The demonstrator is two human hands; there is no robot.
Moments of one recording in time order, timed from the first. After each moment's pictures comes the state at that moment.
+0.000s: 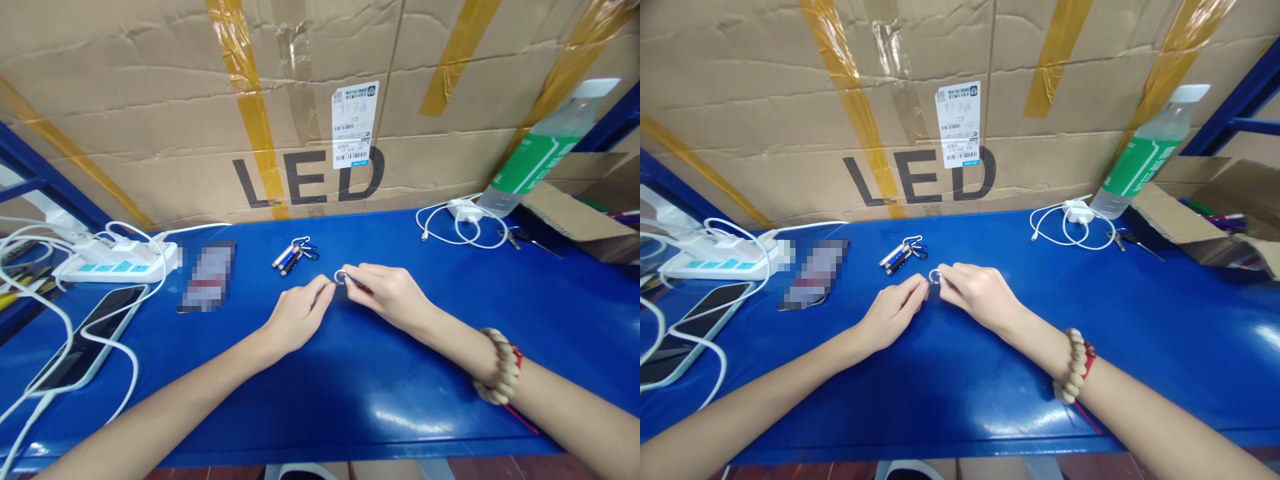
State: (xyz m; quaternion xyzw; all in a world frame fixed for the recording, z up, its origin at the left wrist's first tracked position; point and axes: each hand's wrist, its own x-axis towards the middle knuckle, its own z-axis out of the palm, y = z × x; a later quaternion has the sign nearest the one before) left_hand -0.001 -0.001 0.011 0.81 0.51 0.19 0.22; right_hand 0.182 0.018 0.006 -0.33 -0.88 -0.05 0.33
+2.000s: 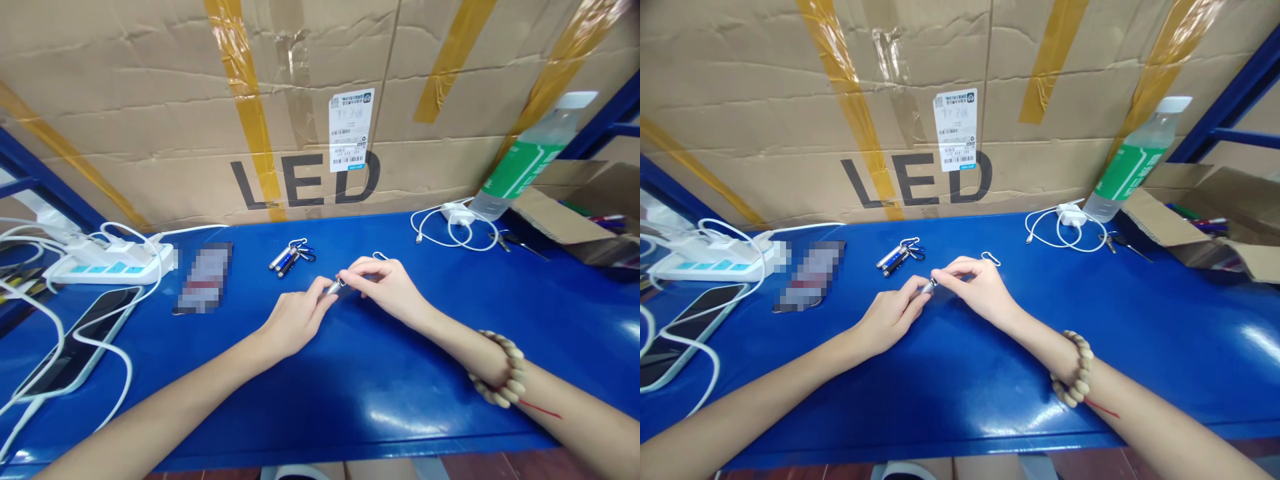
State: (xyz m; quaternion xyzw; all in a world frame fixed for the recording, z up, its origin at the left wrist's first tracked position) left_hand 0.000 -0.004 0.011 0.84 0.49 0.14 0.17; right_hand 0.178 0.023 0.012 -0.42 -0.70 0.37 0.44
